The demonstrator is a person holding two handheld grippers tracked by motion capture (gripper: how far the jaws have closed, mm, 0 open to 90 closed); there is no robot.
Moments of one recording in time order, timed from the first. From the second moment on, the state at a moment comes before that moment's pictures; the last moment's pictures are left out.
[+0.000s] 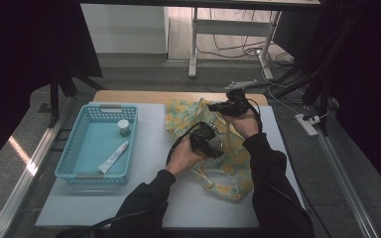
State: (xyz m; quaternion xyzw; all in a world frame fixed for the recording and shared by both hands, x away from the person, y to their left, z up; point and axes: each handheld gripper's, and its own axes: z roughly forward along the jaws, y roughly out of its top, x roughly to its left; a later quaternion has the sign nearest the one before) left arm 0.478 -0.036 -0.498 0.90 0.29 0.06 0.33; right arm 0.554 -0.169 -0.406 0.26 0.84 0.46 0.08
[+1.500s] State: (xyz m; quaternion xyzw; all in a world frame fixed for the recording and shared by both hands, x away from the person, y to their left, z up) left arm 0.434 0.002 -0.457 0.88 0.27 0.07 0.38; right arm 0.560 -0.180 -0.411 0.27 0.84 0.47 0.08
